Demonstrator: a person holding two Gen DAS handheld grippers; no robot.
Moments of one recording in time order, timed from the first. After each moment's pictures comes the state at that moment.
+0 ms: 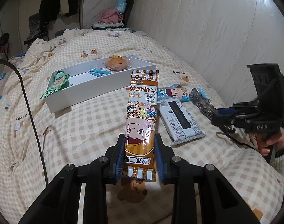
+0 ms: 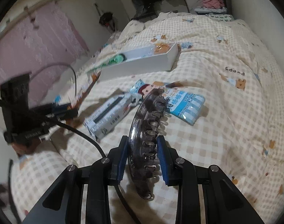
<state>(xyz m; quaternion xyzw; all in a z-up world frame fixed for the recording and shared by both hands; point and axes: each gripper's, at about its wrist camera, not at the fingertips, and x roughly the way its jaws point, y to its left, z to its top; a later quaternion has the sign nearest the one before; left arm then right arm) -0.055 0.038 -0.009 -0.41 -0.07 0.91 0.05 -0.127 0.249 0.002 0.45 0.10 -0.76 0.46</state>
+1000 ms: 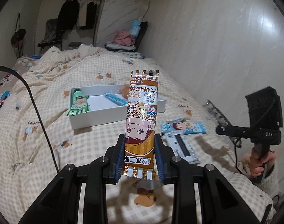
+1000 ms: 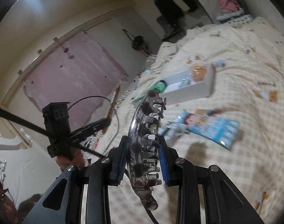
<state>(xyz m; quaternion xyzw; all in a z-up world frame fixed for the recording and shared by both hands) -0.027 0.001 0.030 -0.31 -0.13 0.94 0.02 -0.131 0.261 0.042 0.40 -0.09 -0.69 0.59</state>
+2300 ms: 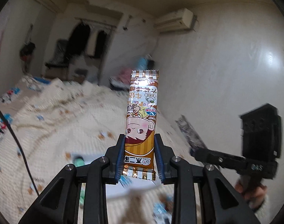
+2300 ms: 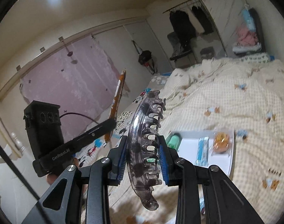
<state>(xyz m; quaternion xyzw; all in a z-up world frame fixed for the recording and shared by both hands) -0.104 -0.057 0.170 -0.18 -0.18 0.97 -0.03 -0.185 0.136 0.176 0.32 -0.04 -0.75 0.57</state>
